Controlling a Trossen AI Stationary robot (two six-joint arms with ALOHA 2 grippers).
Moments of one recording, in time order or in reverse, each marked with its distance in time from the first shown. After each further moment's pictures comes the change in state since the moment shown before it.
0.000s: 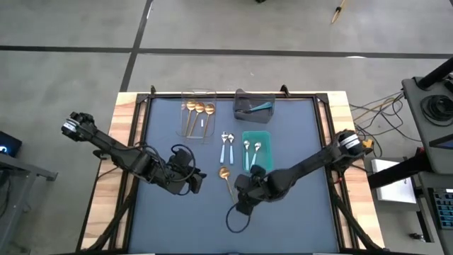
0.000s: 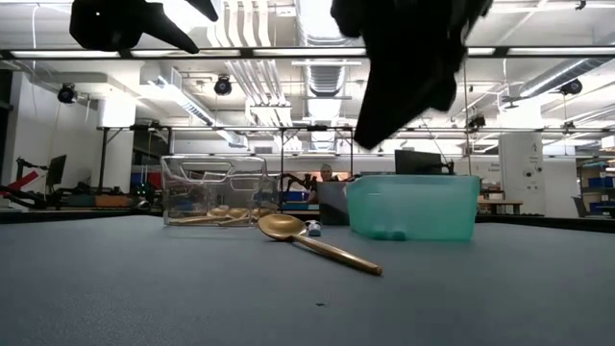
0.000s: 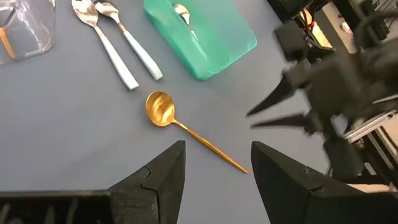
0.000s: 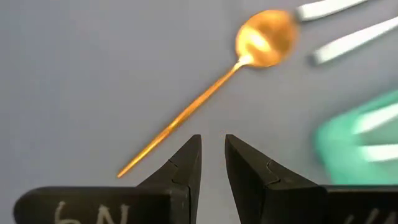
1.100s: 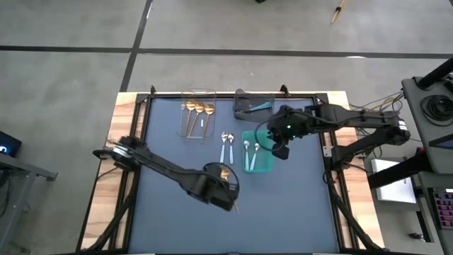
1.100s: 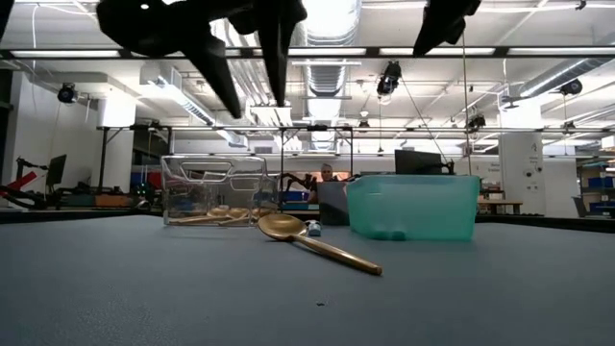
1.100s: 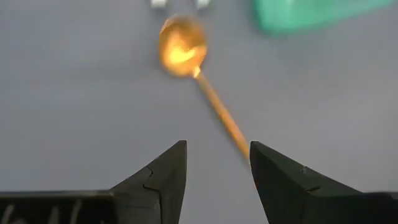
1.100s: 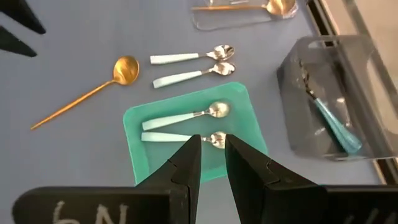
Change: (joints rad) left arm 0.082 0.666 0.652 -0.475 0.193 -0.441; right arm -0.461 -0.583 -0.008 -0.413 -0.191 -0.598
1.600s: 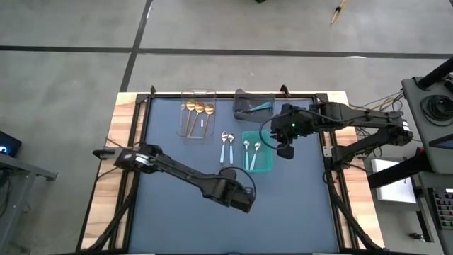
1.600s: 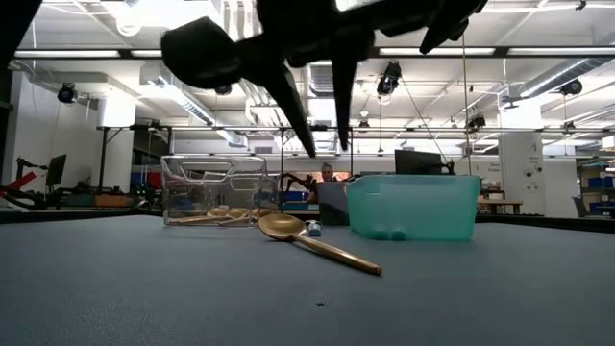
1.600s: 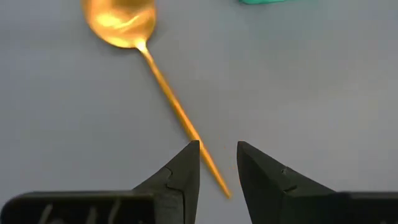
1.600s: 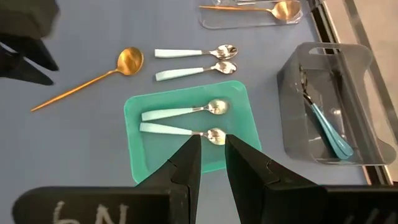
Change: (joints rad) left arm 0.036 0.252 0.269 -0.019 0.078 -0.026; right arm -0.006 -0.039 -0.002 -0.026 -0.022 -0.096
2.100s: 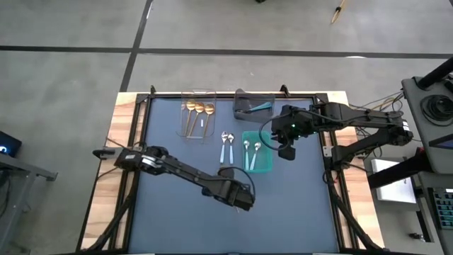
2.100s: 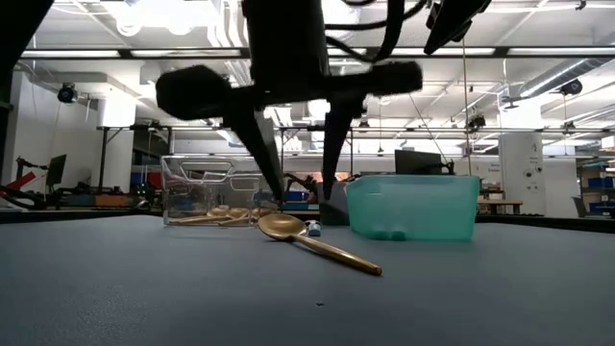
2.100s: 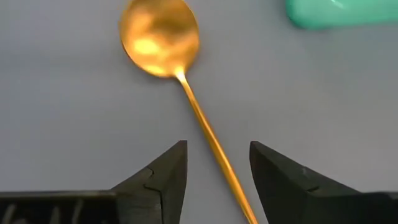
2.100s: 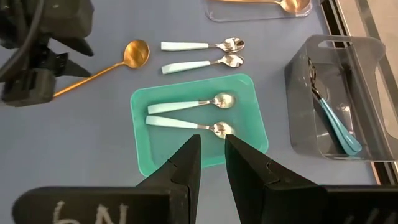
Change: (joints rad) left arm 0.023 0.073 -0.009 -0.061 -0.047 -0.039; right arm 0.000 -0.001 -0.001 -0.021 -0.028 0.004
